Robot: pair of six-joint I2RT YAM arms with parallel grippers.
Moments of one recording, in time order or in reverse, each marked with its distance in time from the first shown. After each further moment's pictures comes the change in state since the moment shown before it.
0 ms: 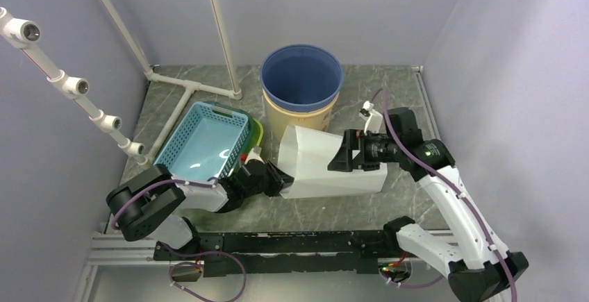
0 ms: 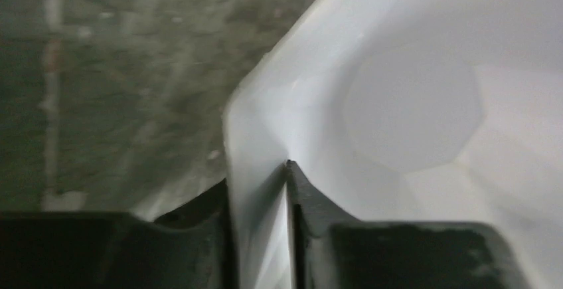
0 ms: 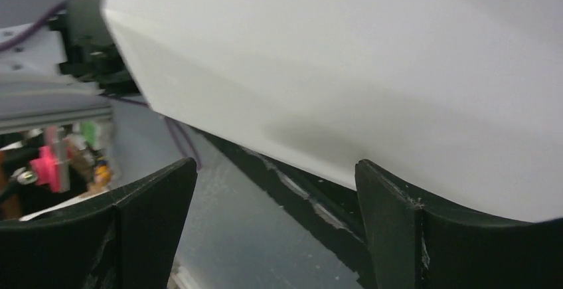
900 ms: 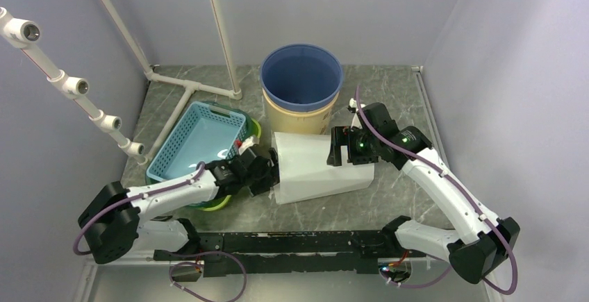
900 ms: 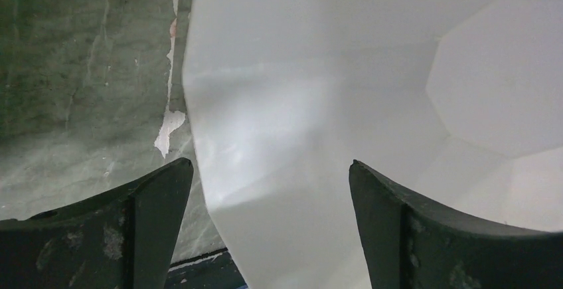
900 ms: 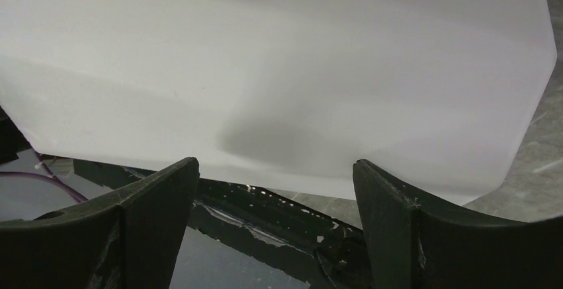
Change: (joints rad) left arm -0.008 -0.218 0.290 -0.859 -0.097 0.222; right arm 0.208 0.185 0.051 -0.018 0.485 0.033
